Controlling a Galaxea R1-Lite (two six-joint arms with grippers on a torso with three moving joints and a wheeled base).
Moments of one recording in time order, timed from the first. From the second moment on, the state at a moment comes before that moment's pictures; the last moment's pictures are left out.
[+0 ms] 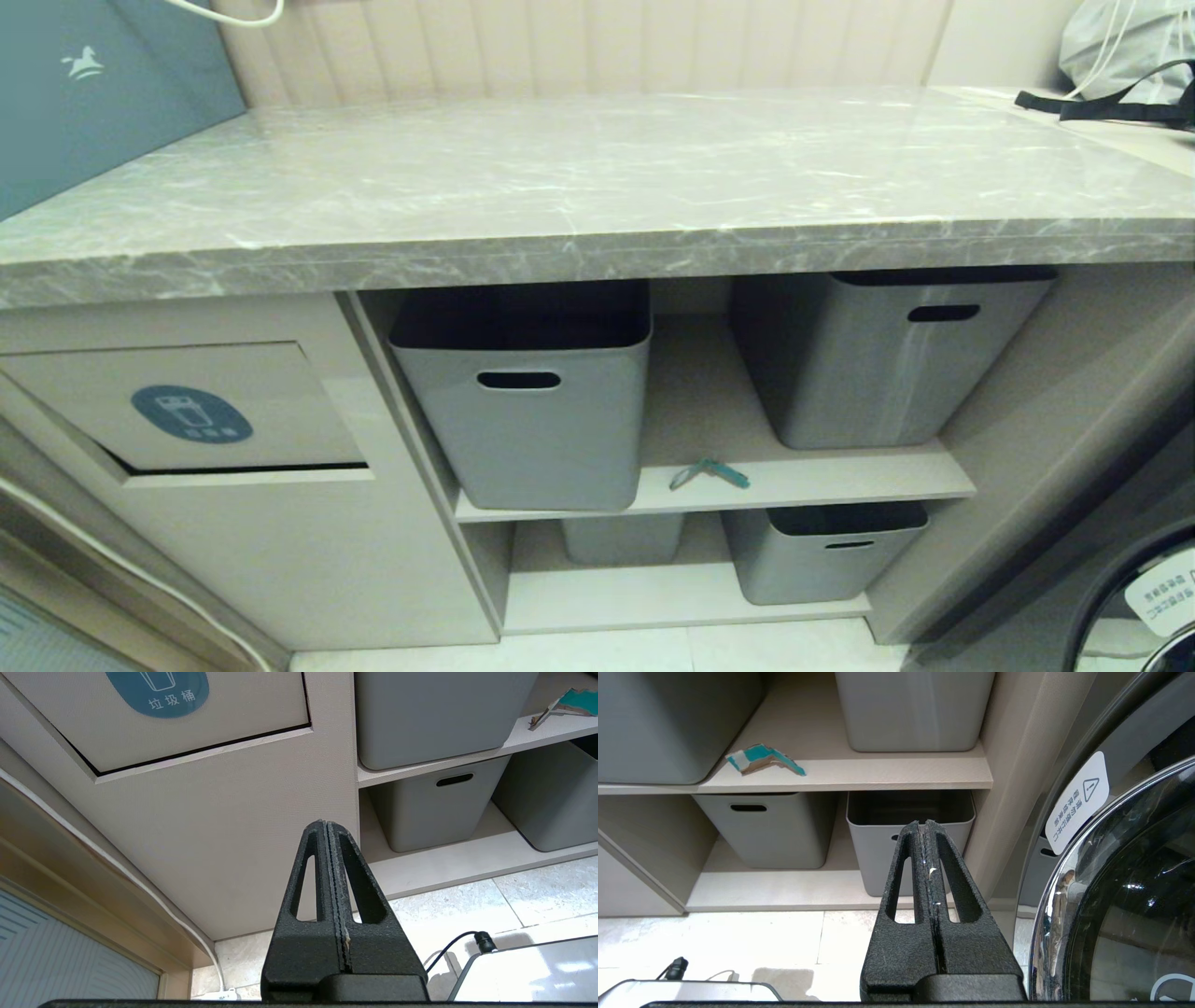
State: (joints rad) left arm 0.00 0.00 0.00 0.01 -0.06 0.20; right arm 0.00 0.00 0.00 0.01 0.00 -0.01
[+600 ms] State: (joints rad) left arm 0.00 0.00 0.00 0.01 -0.06 0.20; right arm 0.00 0.00 0.00 0.01 0.00 -0.01
